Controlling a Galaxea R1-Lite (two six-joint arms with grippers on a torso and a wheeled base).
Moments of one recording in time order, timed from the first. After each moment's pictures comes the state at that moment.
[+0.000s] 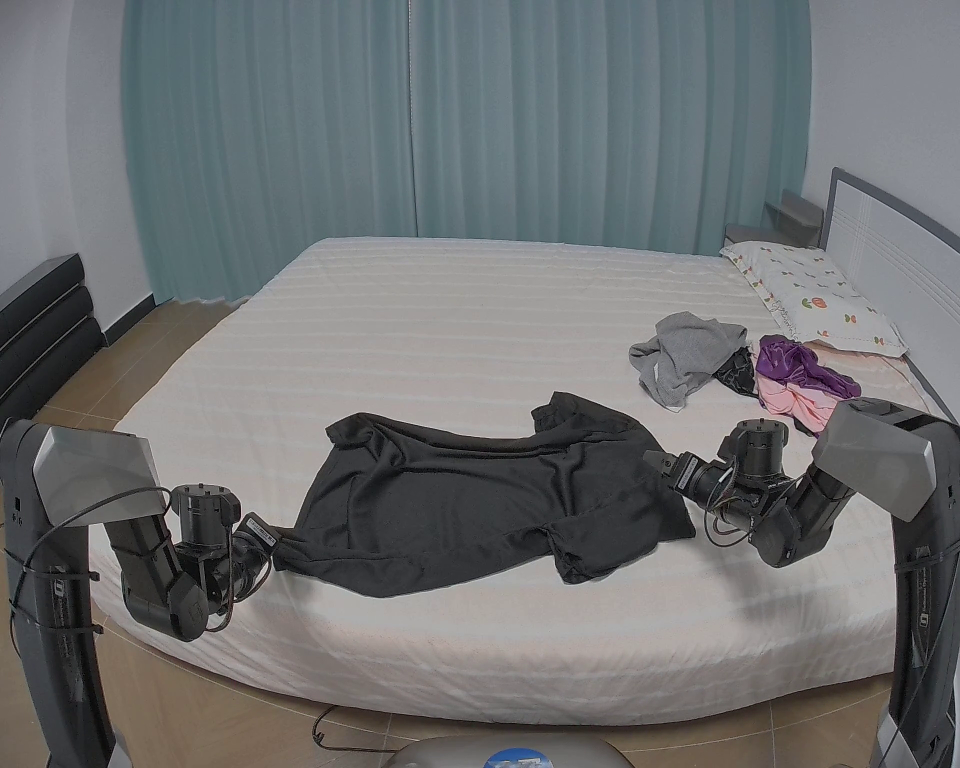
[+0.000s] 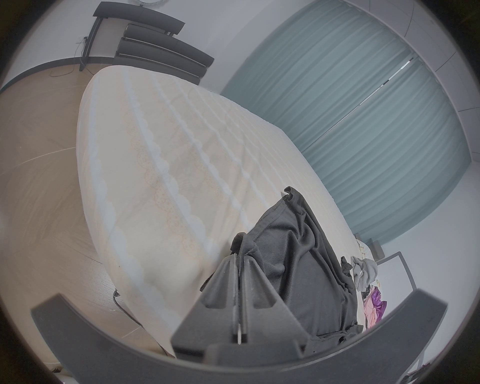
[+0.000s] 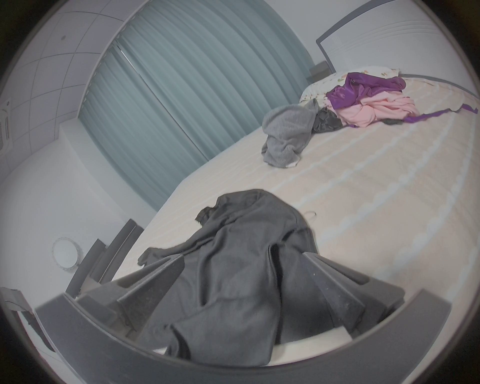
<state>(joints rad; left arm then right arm) -0.07 2.34 -0.57 -1.20 0.11 -0.94 0.16 2.47 -1.03 -1.05 0.10 0.59</state>
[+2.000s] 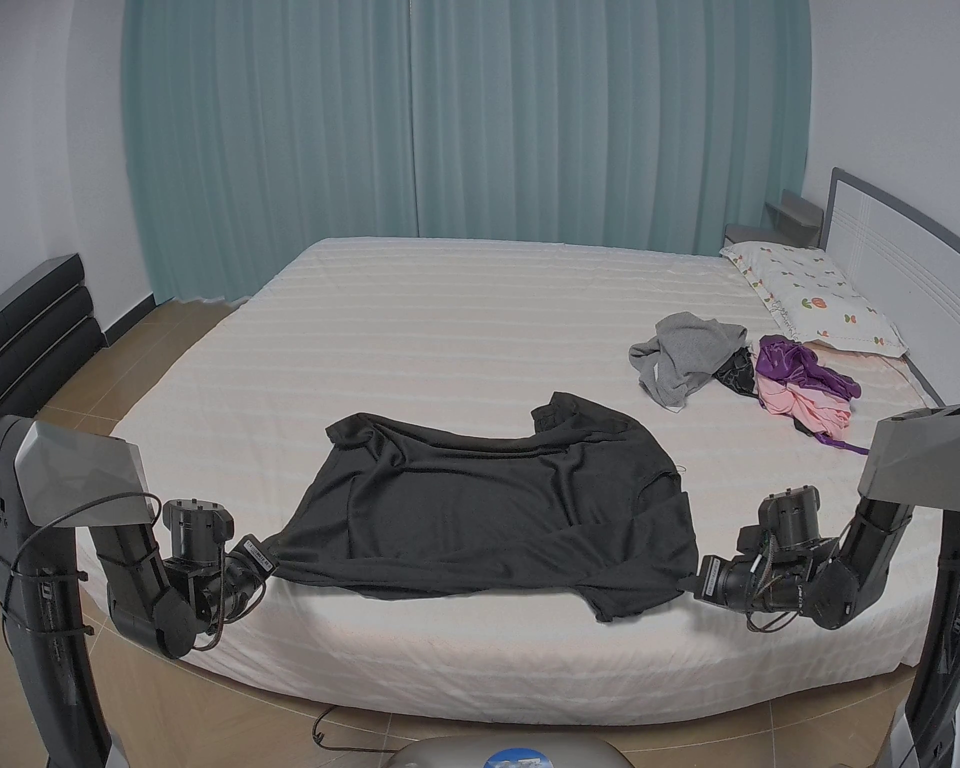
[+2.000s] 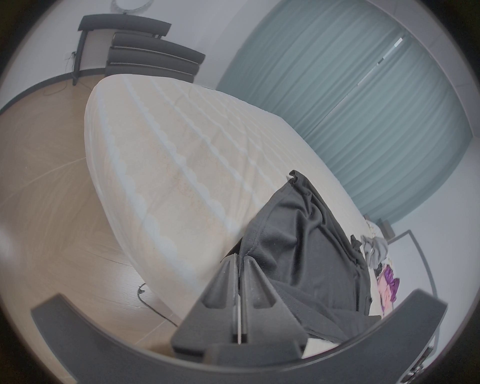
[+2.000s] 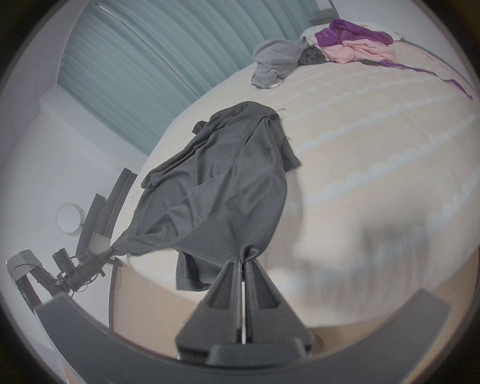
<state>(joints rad) -0.08 2.29 -0.44 -1.20 0.11 -0.86 0.20 2.24 -0.50 -0.96 0.25 0.52</state>
